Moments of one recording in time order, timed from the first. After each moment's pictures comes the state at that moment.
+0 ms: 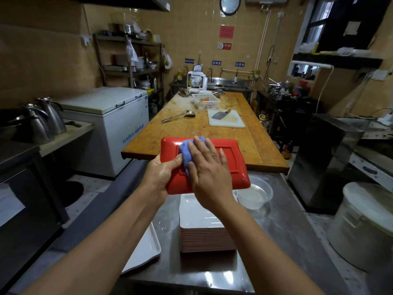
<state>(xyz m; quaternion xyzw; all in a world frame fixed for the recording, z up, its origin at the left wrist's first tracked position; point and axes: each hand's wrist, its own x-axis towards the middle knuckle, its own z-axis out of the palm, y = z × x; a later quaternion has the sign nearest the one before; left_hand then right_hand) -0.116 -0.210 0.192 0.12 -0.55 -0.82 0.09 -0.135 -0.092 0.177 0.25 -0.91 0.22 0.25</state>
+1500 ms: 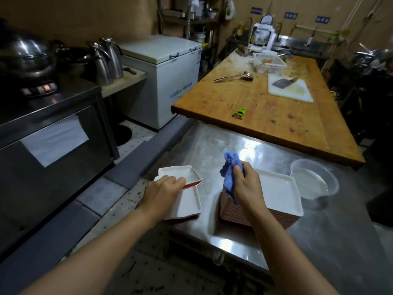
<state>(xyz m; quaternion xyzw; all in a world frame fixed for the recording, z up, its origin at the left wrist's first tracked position) -0.048 -0.324 0.034 0.01 -0.98 0.00 0.22 -0.135 -0.142 0.070 0.08 -0.81 0.57 -0.03</state>
